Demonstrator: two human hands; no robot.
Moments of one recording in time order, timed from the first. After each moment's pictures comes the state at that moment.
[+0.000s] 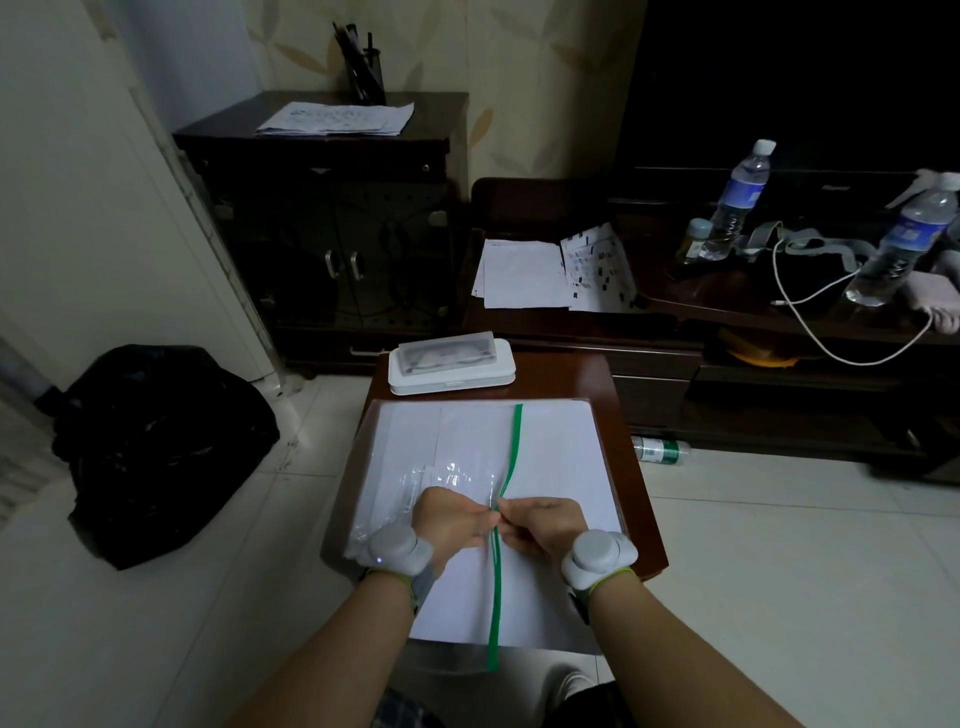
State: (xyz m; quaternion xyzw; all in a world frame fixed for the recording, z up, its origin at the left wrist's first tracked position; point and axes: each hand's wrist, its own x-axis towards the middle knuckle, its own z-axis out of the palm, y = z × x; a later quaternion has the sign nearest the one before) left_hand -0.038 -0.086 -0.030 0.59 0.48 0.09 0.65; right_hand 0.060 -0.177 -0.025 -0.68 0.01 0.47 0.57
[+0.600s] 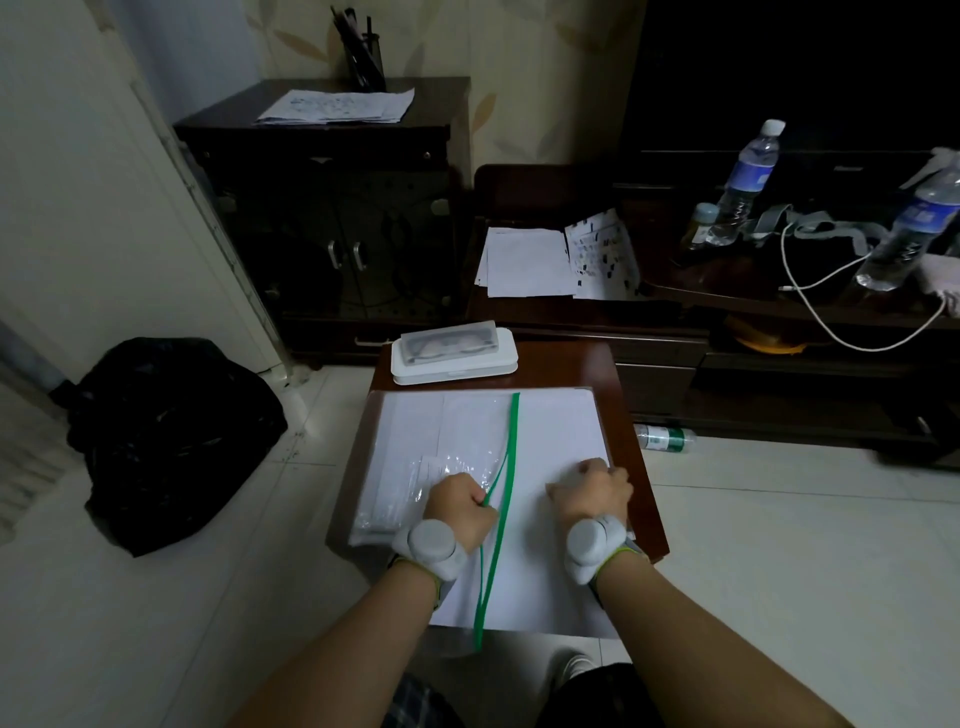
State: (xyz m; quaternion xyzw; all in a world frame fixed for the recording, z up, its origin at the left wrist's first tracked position) left_hand -0.029 -0.097 -0.026 0.77 0.47 0.08 0.42; right_hand 0.092 -0.189 -0.027 -0.94 -0.12 0.19 0.26
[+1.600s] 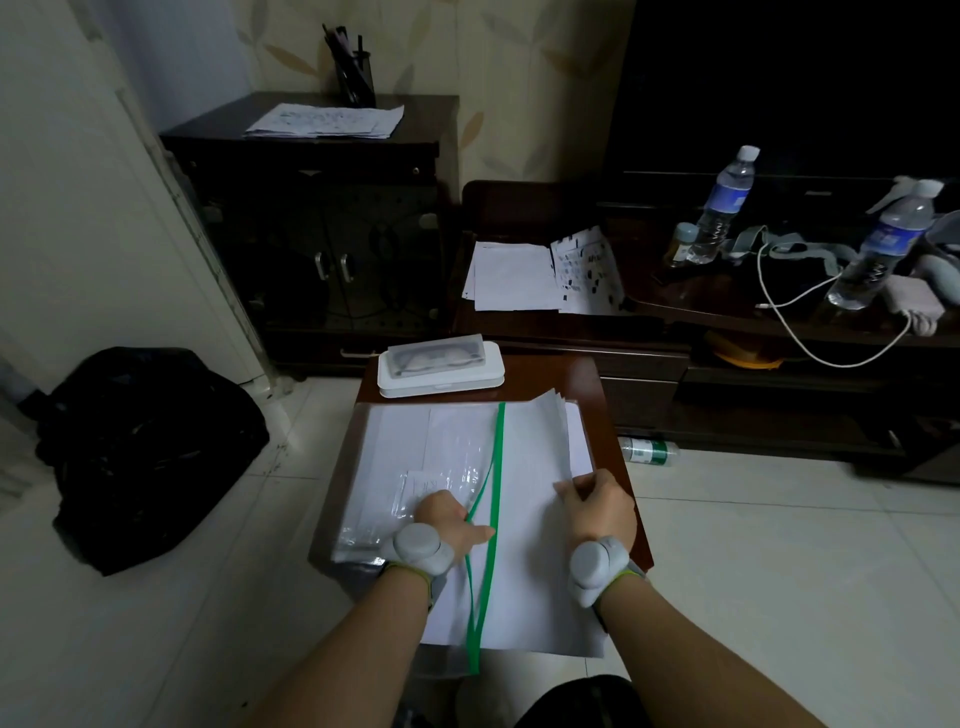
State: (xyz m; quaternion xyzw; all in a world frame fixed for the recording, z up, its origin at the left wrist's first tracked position) left_hand -0.024 -0.091 -0.030 0.77 0.49 -0.01 0.41; right_hand 0.097 -0.208 -0.018 -0.91 -0.11 0.13 0.37
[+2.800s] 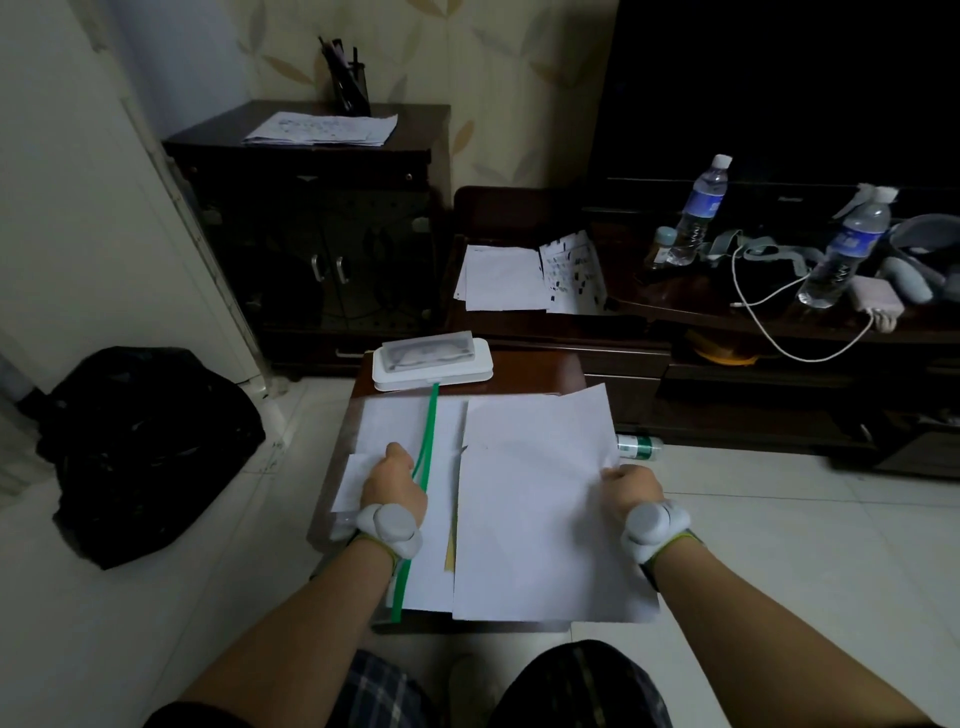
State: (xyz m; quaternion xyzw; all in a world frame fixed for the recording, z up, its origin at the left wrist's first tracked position) left_hand -0.054 -0.075 -0.008 0.81 0.50 0.12 0.28; right_hand 0.145 -0.252 0.000 -0.91 -0.08 0.25 0.32
